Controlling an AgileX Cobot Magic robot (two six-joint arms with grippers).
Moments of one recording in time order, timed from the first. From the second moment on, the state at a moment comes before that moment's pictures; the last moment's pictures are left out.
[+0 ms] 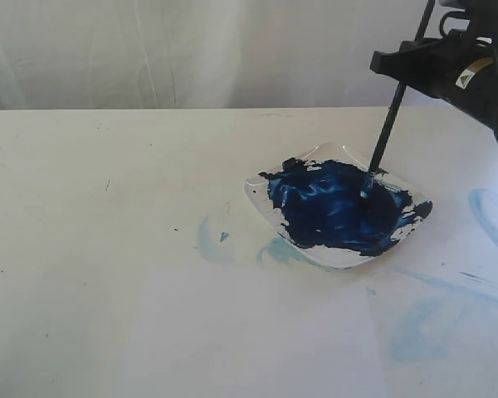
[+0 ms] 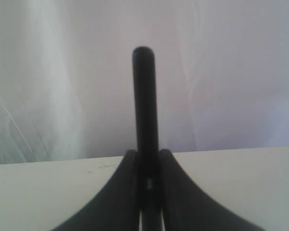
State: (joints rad) left arm 0.03 0.01 0.03 -0.05 0.37 -0.02; right arm 0.25 1.69 -1.00 -0.13 -0.47 0.27
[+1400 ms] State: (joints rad) left arm 0.03 0.01 0.03 -0.05 0.37 -0.02; right arm 0.25 1.67 -1.00 -0.13 -0.42 0.23
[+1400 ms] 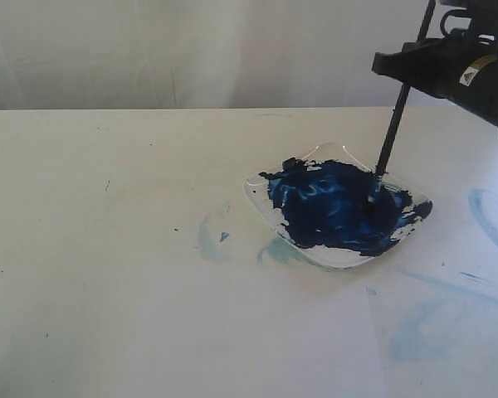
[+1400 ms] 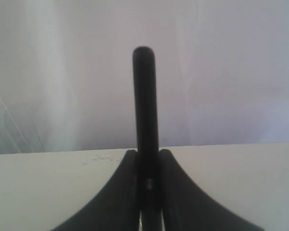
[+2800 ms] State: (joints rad) left arm 0.03 0.01 0.03 -0.05 0.37 -0.02; right arm 0.25 1.66 -1.00 -0.36 -0.57 0.57
